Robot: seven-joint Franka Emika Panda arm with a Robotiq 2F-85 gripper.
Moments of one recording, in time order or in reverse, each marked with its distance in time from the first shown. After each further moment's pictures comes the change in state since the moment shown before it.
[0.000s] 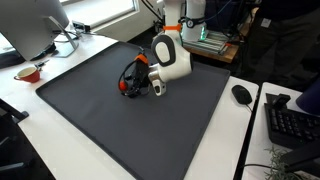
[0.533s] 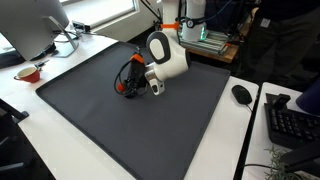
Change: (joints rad) arm -0.030 -0.014 0.000 0.019 0.031 0.082 -0.071
